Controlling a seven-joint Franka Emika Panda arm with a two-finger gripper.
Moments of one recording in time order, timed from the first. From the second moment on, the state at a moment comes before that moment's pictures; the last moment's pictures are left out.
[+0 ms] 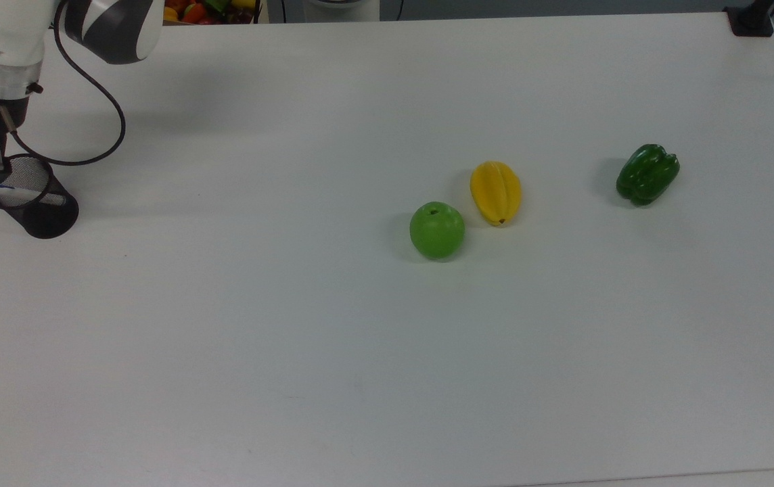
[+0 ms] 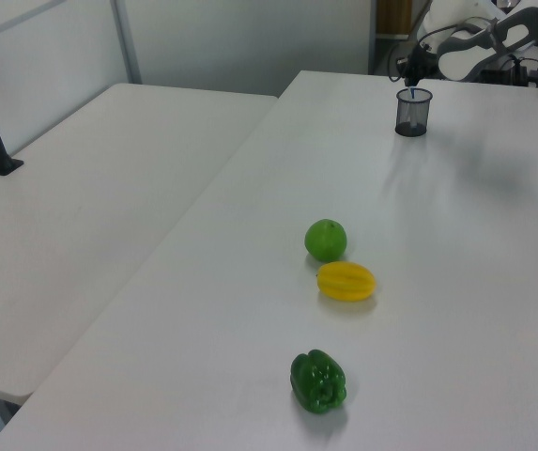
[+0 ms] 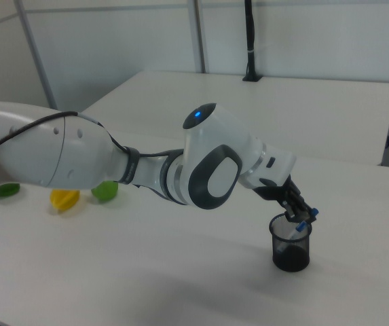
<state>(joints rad) -0.22 0.47 -0.30 -1.70 -0.28 2.75 0.76</state>
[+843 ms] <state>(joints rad) -0.17 0.21 -0.29 -1.69 -0.28 2.64 0.75</state>
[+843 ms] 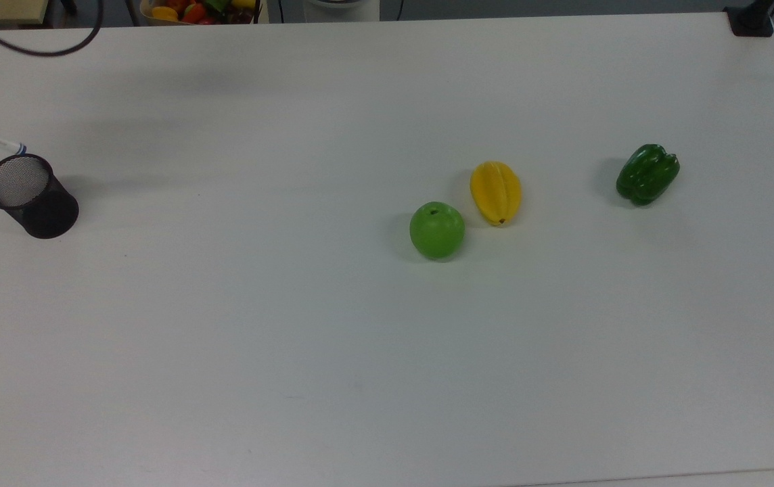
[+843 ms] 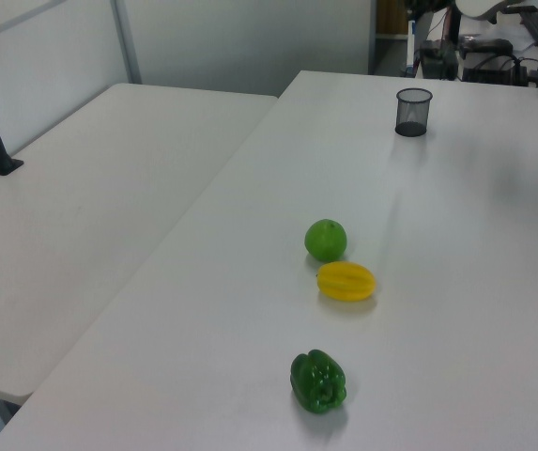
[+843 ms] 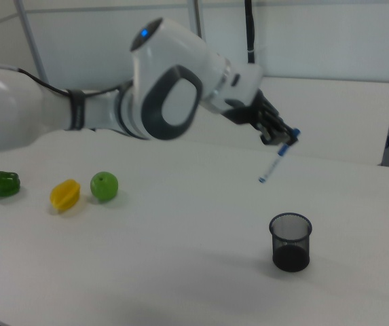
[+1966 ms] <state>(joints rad) -0.04 0.01 0.02 -1.69 0.02 1.90 0.30</state>
